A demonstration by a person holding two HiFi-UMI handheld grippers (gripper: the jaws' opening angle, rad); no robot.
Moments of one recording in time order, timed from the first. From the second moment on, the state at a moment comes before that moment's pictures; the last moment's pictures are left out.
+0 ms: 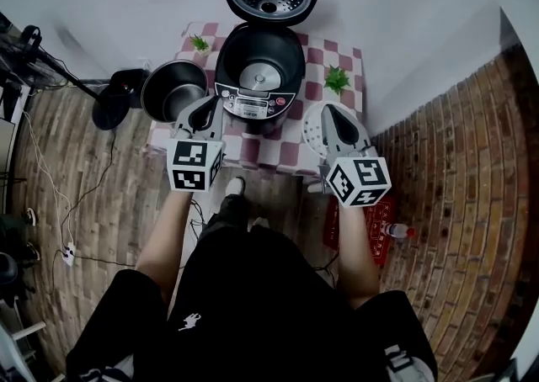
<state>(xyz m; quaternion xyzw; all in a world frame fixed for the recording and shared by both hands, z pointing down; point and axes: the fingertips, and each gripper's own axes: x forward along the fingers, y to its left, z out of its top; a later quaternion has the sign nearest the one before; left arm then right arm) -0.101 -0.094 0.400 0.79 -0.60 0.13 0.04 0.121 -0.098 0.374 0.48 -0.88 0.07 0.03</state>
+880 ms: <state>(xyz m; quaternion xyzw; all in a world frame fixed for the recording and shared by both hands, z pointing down) -0.105 -0.035 0.381 0.76 -0.64 0.11 0.00 0.167 -0.051 0.364 0.49 -0.87 0.05 0.02</state>
